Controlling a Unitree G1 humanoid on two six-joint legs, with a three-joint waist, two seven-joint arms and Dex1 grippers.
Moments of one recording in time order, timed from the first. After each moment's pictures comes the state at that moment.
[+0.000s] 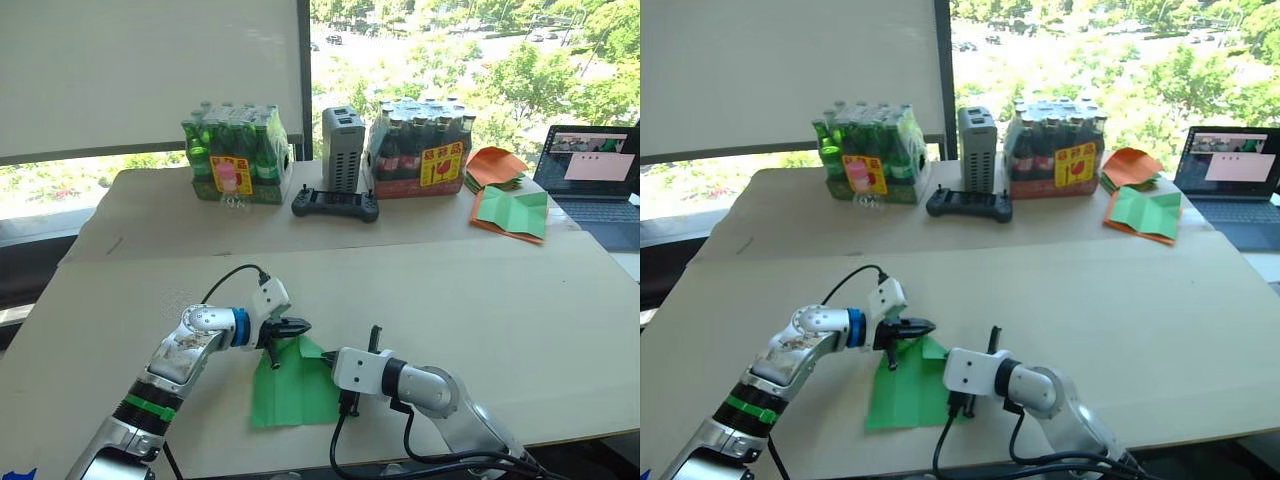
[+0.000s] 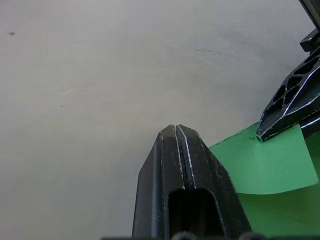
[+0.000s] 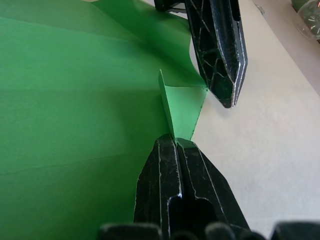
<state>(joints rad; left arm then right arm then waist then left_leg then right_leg) -0.43 0.55 -0.25 0.02 -0.23 0.46 -0.97 -0.17 -0.46 0.51 -0.33 -0.33 0.20 0.63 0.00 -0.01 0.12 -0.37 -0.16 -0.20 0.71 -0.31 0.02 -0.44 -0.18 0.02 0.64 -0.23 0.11</state>
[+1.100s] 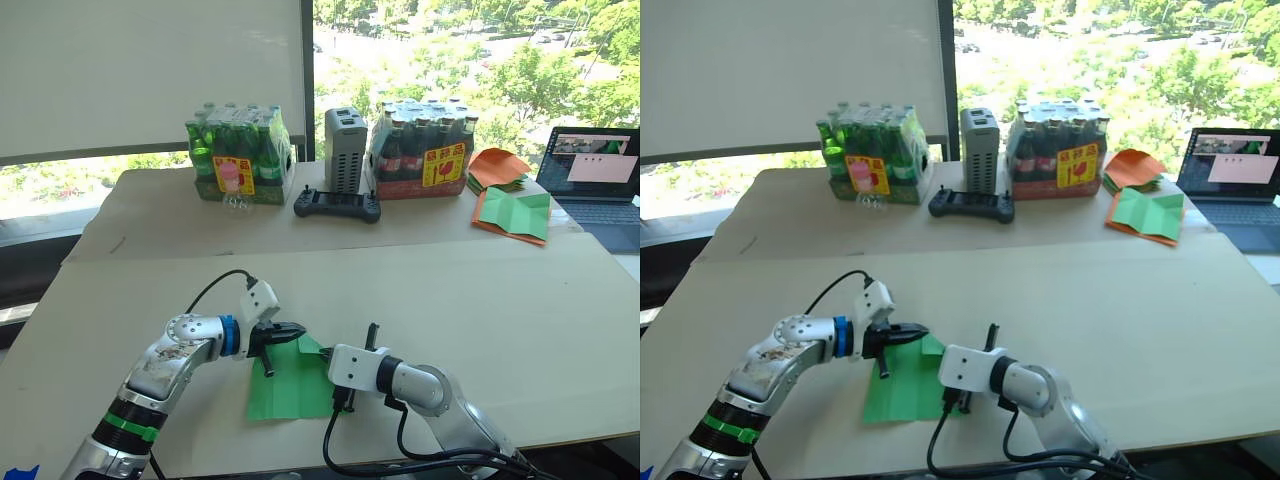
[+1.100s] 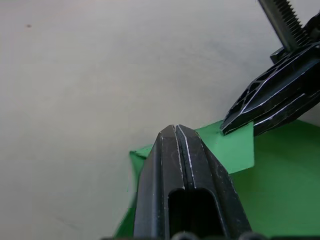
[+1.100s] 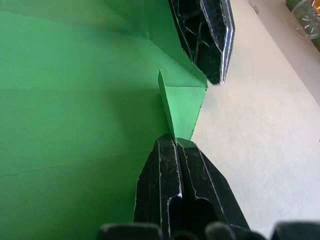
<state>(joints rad) -0.34 0.60 -0.18 -0.10 -0.31 0.55 -0.93 -0.18 -0.41 0.50 -0.31 -0.37 0.22 0.63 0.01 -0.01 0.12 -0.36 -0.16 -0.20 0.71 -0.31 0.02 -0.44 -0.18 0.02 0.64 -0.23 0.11</state>
